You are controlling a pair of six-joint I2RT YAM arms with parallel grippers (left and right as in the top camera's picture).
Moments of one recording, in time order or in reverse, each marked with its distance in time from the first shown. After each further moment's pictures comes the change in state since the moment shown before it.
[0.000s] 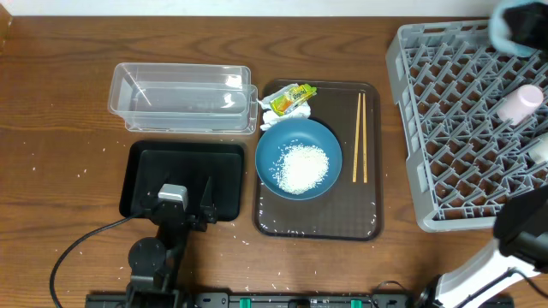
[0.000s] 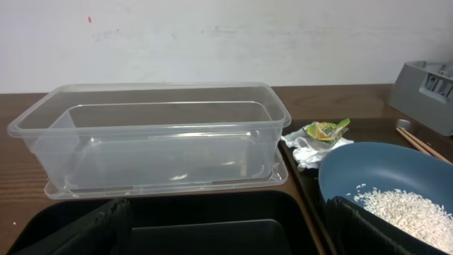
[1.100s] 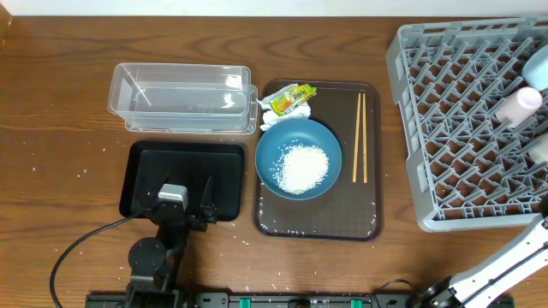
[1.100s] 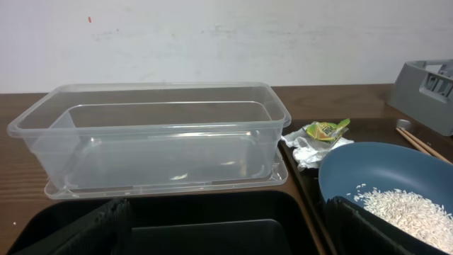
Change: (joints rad) left arm 0.000 0.000 0.000 0.000 0.000 0.000; right arm -0.378 0.480 -0.002 0.627 -0.518 0.689
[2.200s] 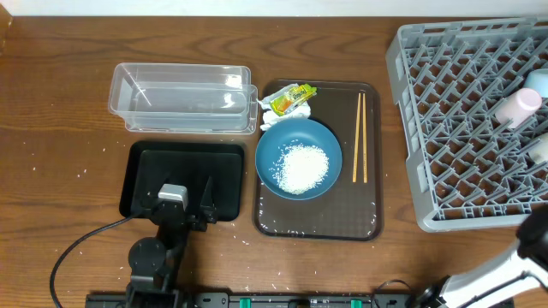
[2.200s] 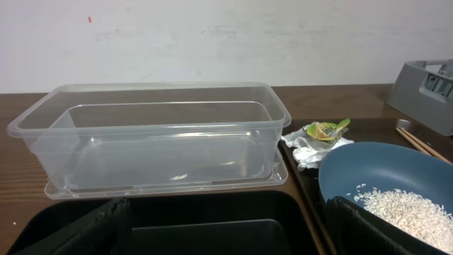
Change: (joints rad) left arm 0.000 0.000 0.000 0.000 0.000 0.000; right arm 0.170 -0.447 0.002 -0.496 0.949 -0.387
